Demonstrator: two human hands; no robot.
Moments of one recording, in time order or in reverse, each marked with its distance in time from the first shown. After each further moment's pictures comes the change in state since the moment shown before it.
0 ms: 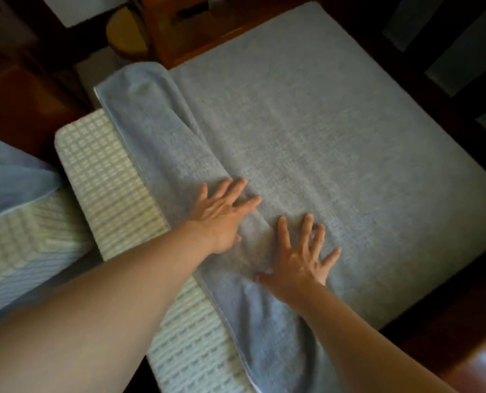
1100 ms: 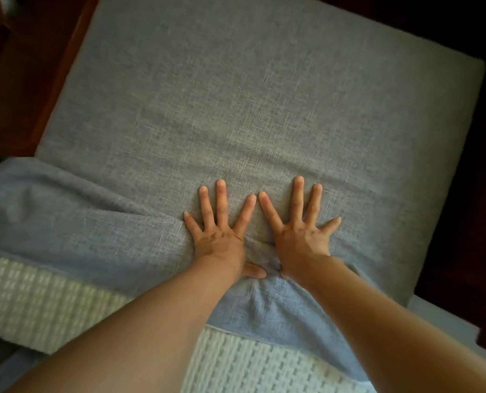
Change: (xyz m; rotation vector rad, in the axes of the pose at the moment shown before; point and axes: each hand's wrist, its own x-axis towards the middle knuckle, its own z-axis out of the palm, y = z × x) left_hand 0.082 -0.010 -0.021 0.287 -0.332 0.177; right_hand 0.061 -0.036 -0.039 0.172 -0.144 0.272
